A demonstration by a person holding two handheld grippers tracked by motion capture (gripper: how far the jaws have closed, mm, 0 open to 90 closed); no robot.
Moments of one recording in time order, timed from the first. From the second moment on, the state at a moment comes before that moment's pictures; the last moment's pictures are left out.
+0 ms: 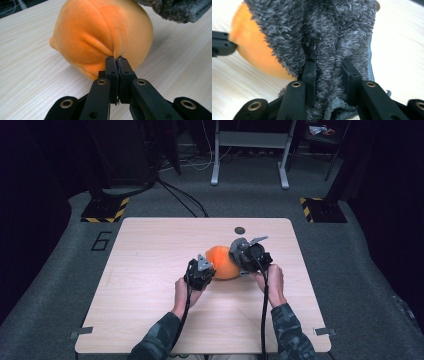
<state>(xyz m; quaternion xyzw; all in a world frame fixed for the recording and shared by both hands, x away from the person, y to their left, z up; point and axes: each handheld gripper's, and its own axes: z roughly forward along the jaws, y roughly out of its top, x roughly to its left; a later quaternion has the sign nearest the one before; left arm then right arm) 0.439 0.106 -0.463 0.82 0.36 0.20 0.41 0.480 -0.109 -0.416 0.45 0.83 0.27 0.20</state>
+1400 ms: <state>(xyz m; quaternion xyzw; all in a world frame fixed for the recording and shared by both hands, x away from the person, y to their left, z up) 0.439 0.115 -0.467 0.82 0.35 0.20 0.41 0.494 -0.110 -0.421 0.46 0.84 0.23 0.18</state>
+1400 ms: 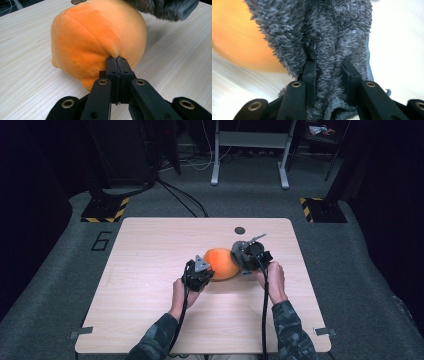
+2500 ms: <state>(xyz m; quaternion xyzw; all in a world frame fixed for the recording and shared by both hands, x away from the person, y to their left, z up) 0.440 0.110 -0.467 0.82 0.34 0.19 0.41 0.502 -0.105 -0.440 0.46 0.84 0.21 0.17</state>
